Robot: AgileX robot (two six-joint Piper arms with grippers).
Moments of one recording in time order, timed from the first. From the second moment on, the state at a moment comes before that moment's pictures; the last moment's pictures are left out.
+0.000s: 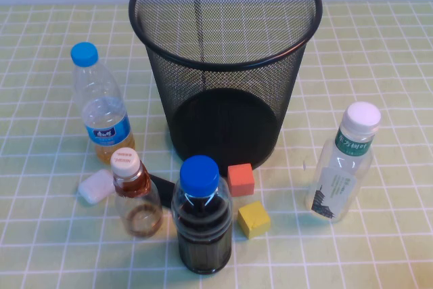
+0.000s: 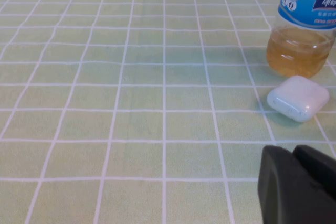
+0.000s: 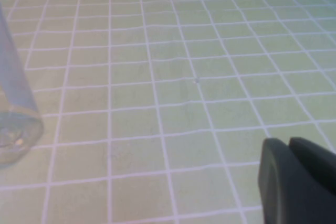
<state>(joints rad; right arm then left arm) 0.01 -0.01 0.03 -0.21 0.38 0.26 -0.04 -0.01 0.02 -0.02 0.37 -0.06</state>
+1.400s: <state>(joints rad) 0.01 -0.01 0.03 -0.19 0.13 0.26 -0.04 -0.01 0.03 -0.02 -0.01 -0.06</state>
